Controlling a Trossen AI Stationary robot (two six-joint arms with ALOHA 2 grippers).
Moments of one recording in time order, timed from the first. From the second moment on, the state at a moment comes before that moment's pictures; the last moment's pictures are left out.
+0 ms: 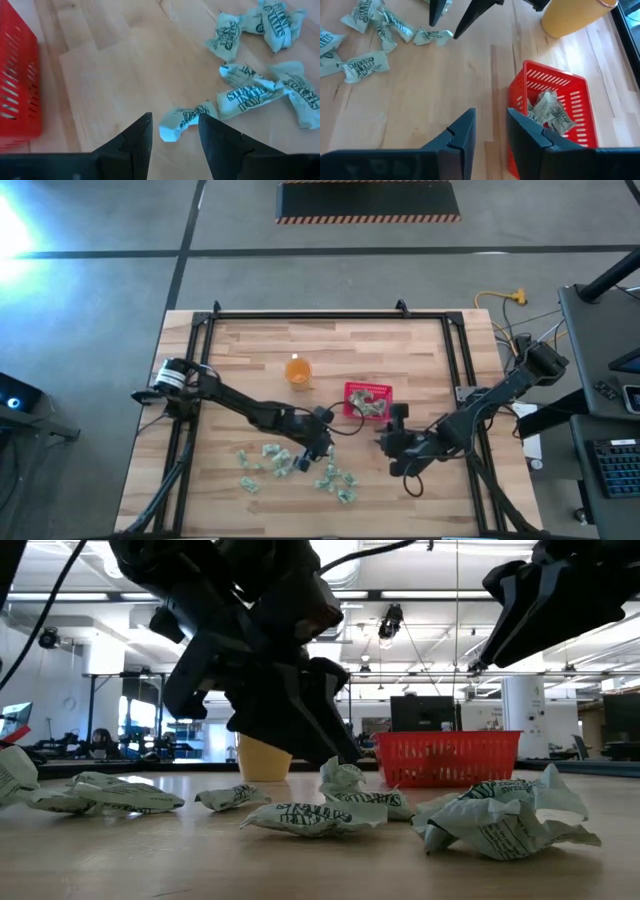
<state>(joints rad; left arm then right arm) -0.23 1.88 1.02 0.14 0.08 0.24 0.61 1.43 0.86 -0.49 0.62 0.35</state>
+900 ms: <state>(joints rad) -0.22 1.89 1.03 0.14 0.08 0.27 0.61 1.44 0.86 -0.49 0.62 0.35</state>
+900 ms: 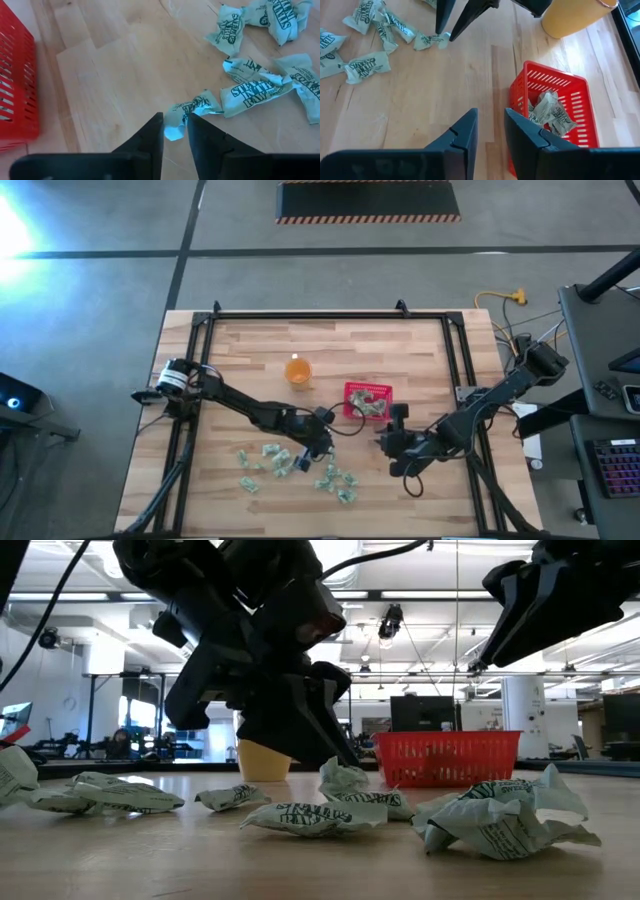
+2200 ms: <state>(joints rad) -0.22 1.95 1.04 0.21 0.08 0.27 0.61 1.44 0.86 -0.48 0.62 0.36</state>
